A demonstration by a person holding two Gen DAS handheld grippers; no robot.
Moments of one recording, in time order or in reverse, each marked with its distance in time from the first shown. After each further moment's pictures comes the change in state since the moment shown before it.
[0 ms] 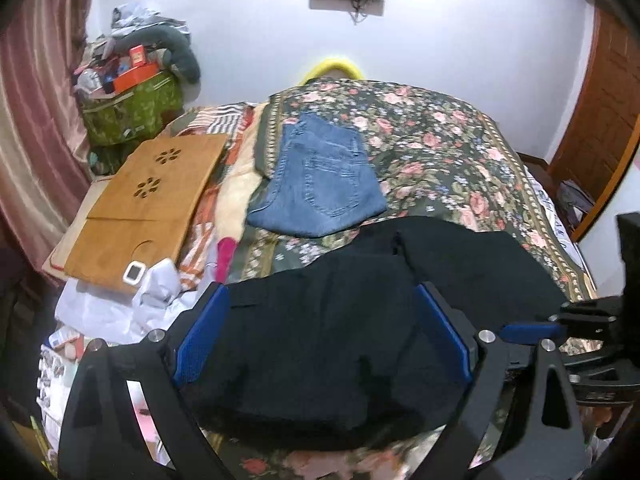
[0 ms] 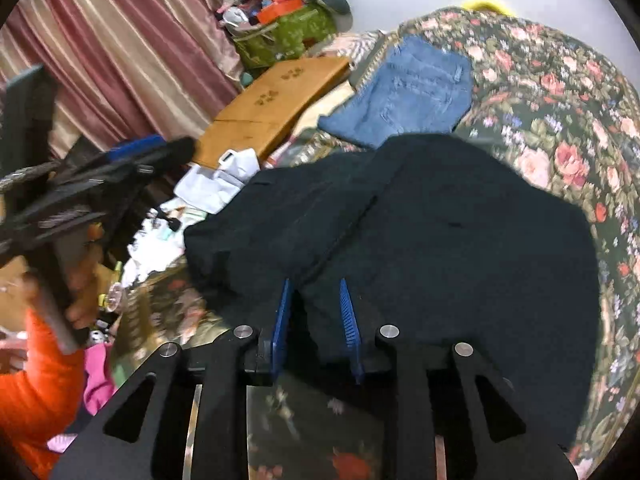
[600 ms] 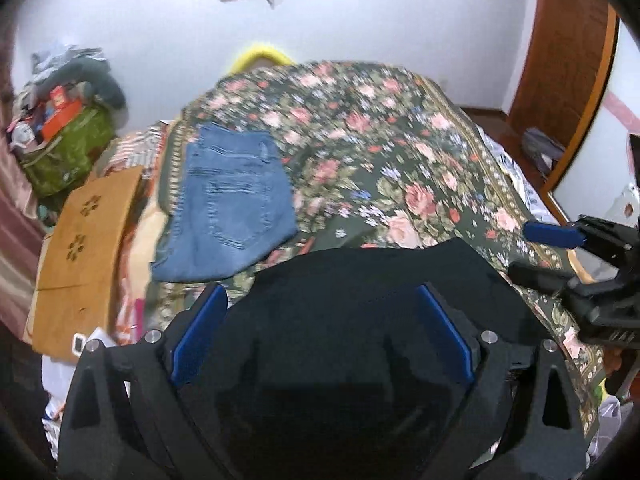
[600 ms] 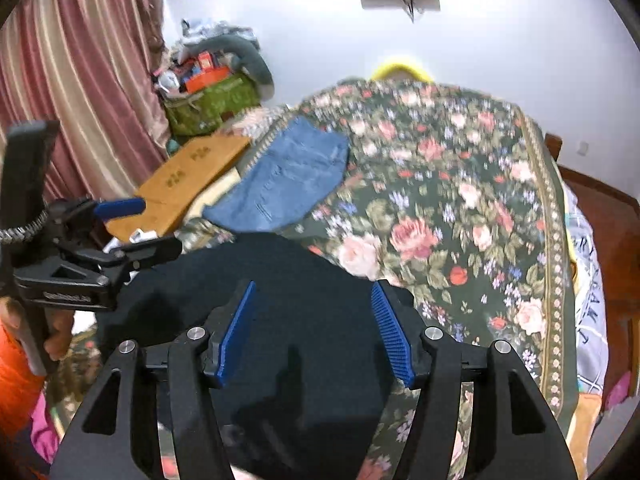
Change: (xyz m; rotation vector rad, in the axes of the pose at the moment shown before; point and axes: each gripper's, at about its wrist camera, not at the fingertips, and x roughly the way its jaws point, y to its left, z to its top) left arm 0.083 -0.112 0.058 0.209 0.094 -0.117; right arm -0.058 -0.090 0.030 0.049 -0.203 -0.276
